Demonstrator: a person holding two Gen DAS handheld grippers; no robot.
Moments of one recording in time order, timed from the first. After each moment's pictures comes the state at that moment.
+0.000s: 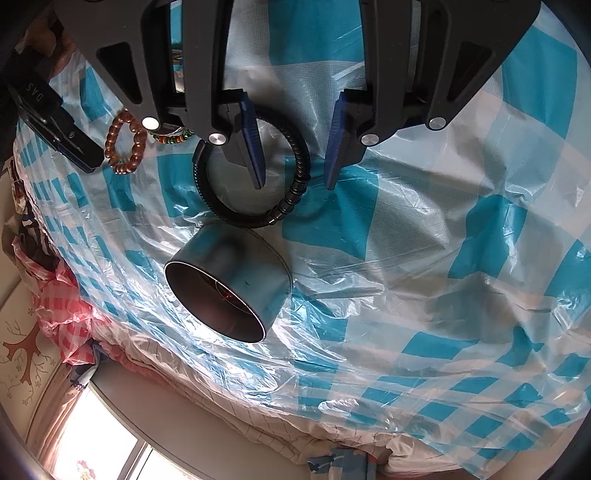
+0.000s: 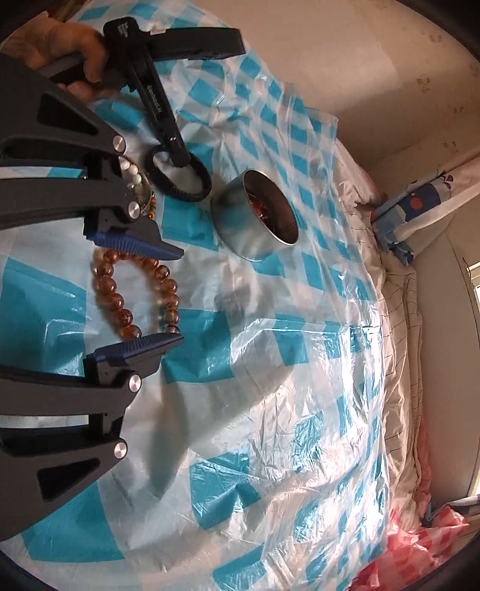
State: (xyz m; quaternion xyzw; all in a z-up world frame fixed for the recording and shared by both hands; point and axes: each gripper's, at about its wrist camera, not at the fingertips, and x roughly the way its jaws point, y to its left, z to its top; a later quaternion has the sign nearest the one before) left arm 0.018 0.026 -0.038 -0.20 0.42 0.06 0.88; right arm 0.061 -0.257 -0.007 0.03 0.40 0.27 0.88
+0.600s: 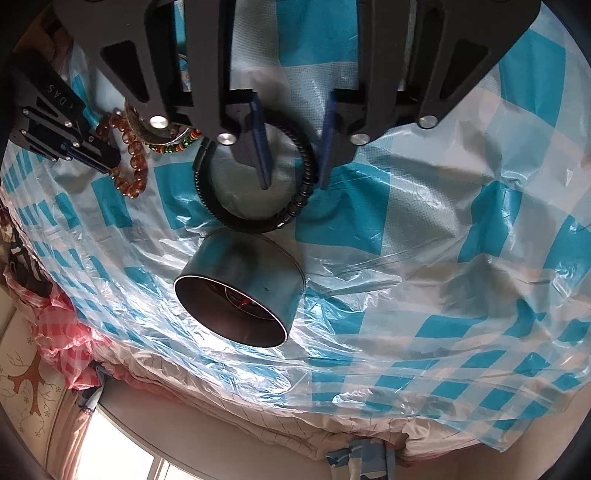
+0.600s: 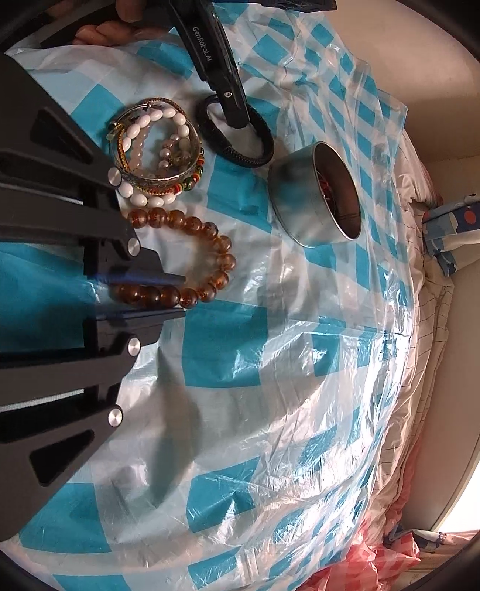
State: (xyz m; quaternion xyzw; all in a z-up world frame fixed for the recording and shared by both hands) left arm 0.021 0.005 -0.033 -0.13 0.42 0.06 0.89; right arm 0.059 -0.238 -0.030 -0.07 0.43 0.25 0.87
